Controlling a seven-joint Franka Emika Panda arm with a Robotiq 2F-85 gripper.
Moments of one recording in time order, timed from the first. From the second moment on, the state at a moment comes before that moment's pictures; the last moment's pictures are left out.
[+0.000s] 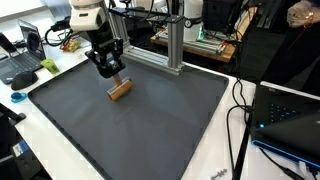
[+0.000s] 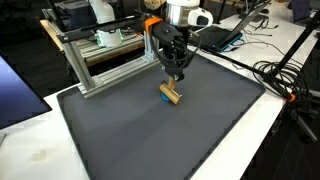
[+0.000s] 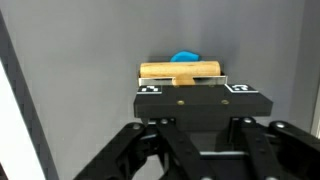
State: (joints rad) arm -0.10 0.43 0.05 -1.82 -0.08 2.26 -1.47
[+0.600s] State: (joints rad) arm -0.11 0.43 0.05 -1.81 -0.08 2.26 -1.47
